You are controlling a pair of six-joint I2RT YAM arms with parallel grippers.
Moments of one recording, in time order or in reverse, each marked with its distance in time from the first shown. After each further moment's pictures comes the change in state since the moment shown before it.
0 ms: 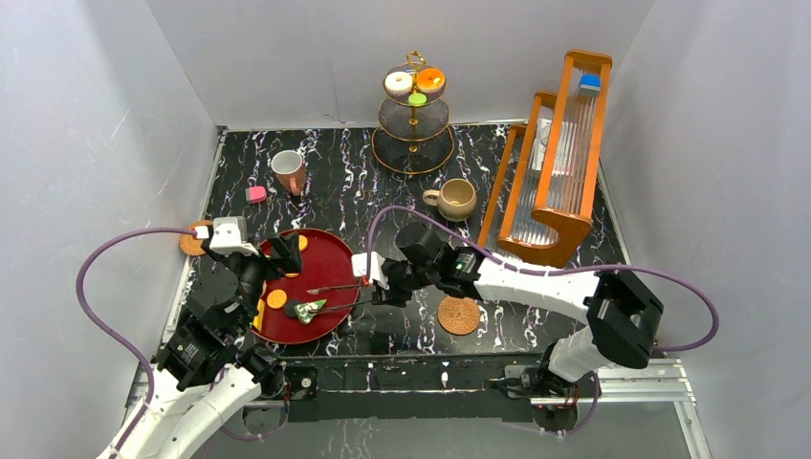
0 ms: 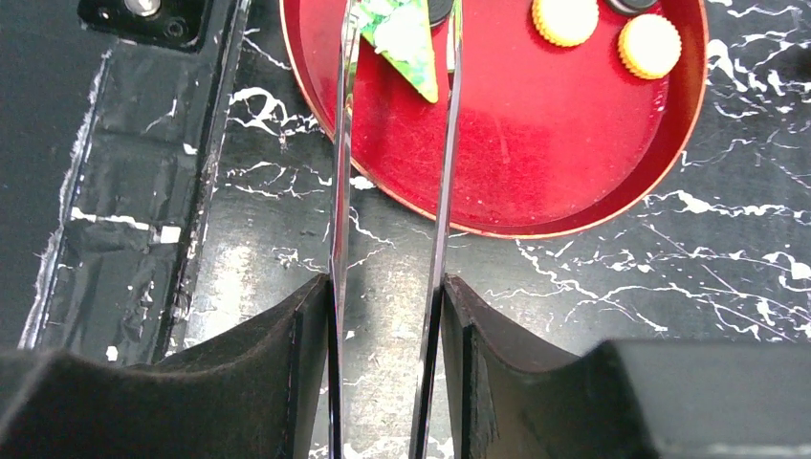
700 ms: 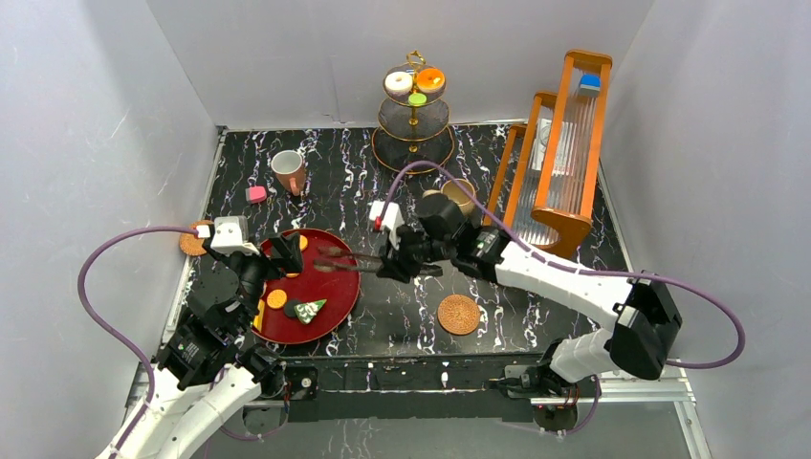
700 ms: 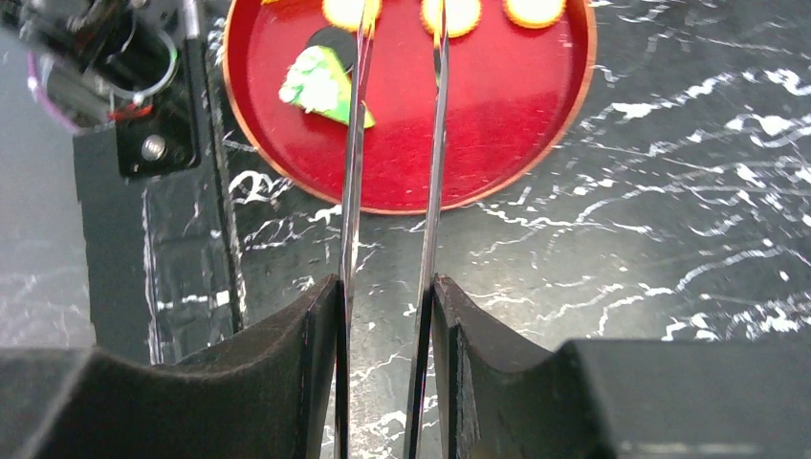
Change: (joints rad) left arm 0.000 0.006 0.000 0.000 0.007 0.000; right arm -0.134 -0.069 0.142 -0.133 0.046 0.385
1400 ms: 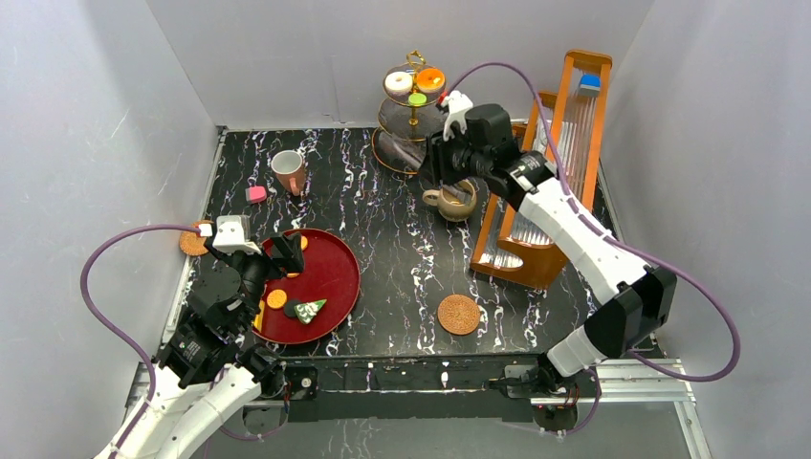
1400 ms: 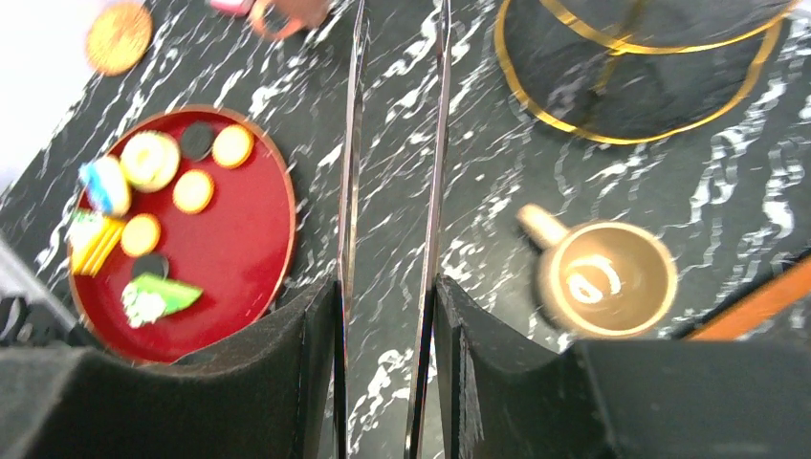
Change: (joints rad) left arm 0.000 0.010 0.000 0.000 0.005 0.000; right arm -0.368 0.146 0.499 -0.298 0.239 0.299
